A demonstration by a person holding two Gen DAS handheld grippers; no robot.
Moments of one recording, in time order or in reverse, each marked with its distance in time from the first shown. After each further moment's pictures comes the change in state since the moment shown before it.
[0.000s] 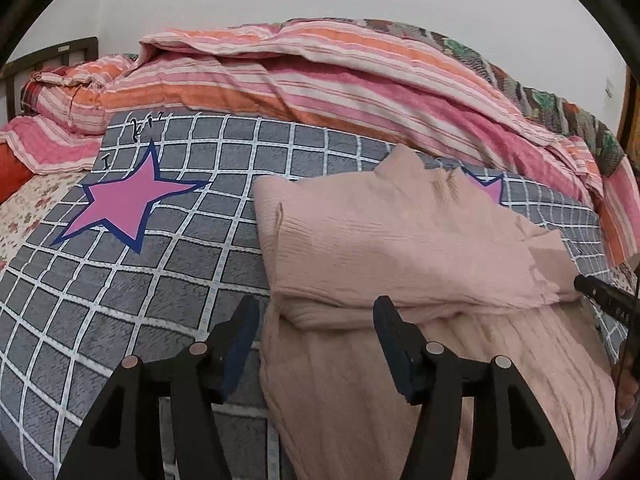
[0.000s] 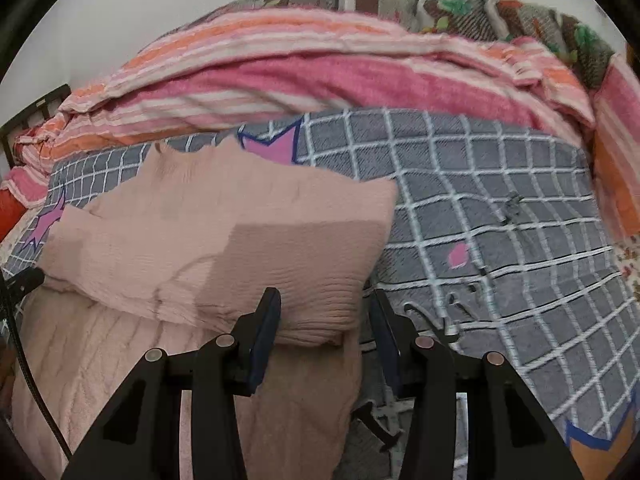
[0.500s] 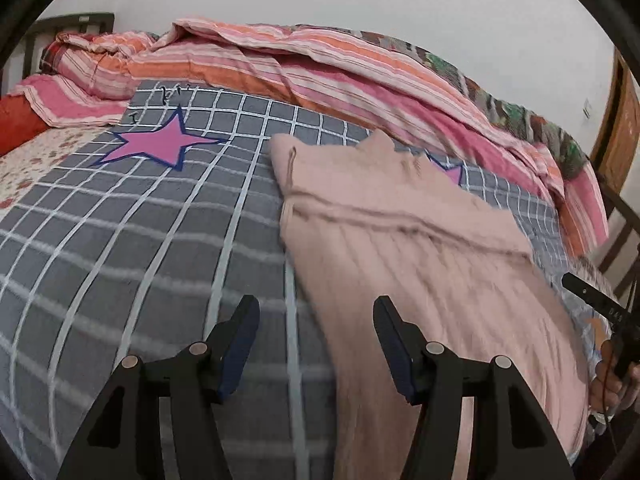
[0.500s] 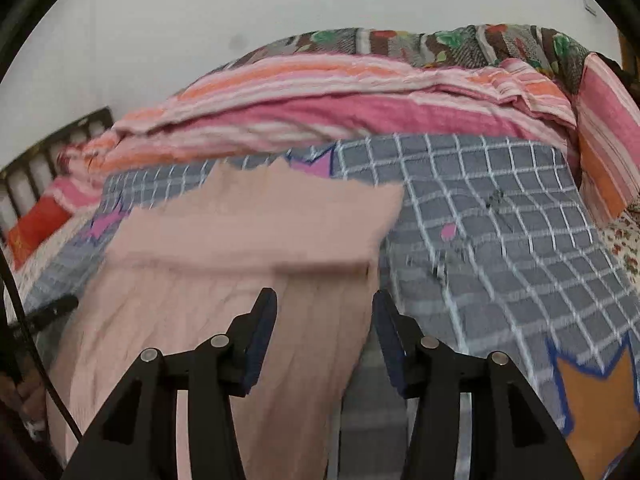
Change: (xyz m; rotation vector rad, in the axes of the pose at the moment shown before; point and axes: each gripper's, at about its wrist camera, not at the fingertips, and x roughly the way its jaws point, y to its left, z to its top) left arm -0.073 0.026 -0.074 -0.056 -0.017 -0.093; right arm -0.084 0.005 -0.054 -0.001 -0.091 0.136
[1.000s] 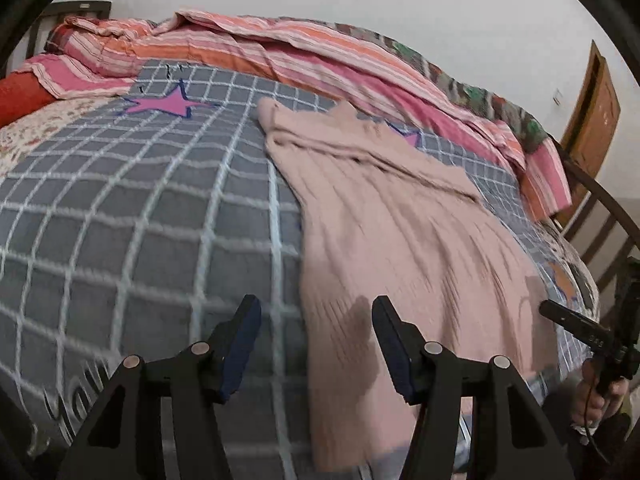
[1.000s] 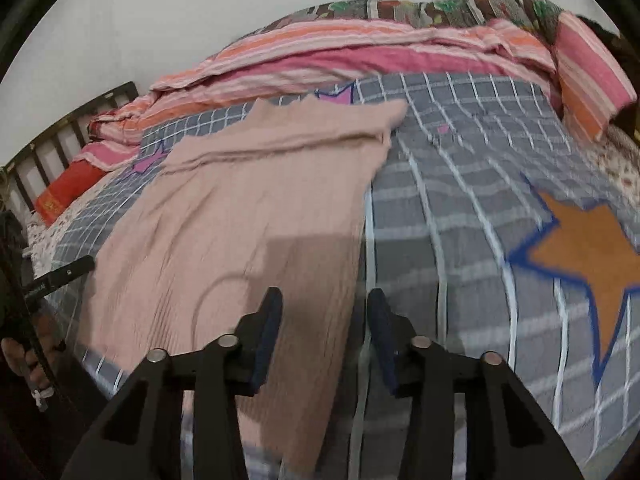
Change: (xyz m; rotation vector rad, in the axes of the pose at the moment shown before) left arm -0.067 -0.002 -0.078 -0.006 0.049 -0.106; right arm -0.083 0.009 -0.114 0.023 0.097 0.076
